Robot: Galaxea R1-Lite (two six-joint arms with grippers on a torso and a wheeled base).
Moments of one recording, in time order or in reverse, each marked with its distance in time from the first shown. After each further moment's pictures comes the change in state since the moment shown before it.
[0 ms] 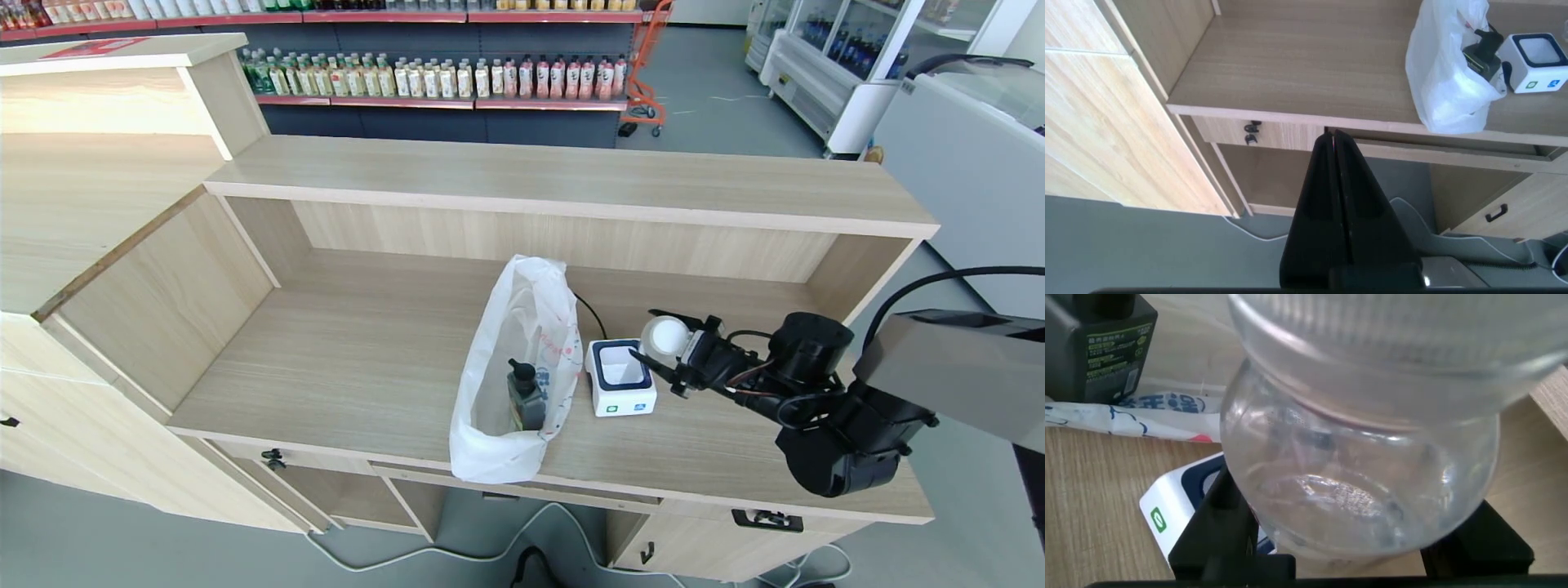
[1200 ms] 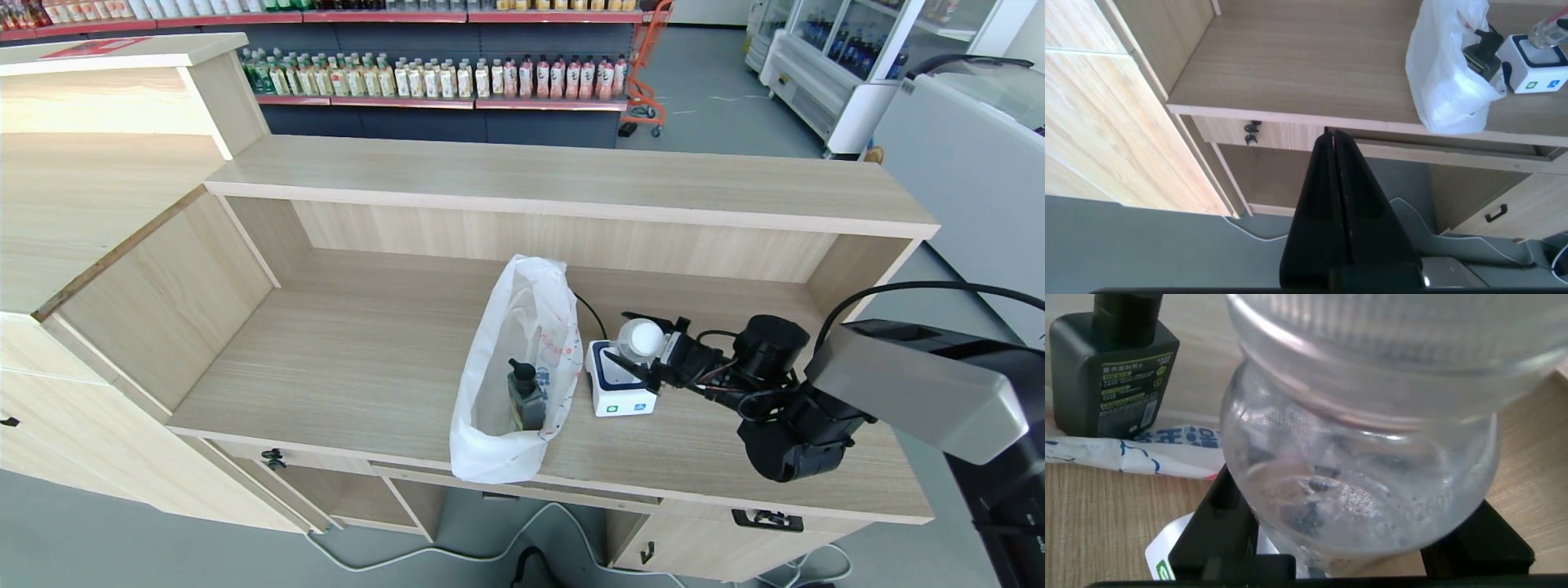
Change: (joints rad) left arm 0.000 0.000 0.000 0.000 0.000 -0.001; right arm 0.021 0.145 -0.199 0.001 0.104 0.075
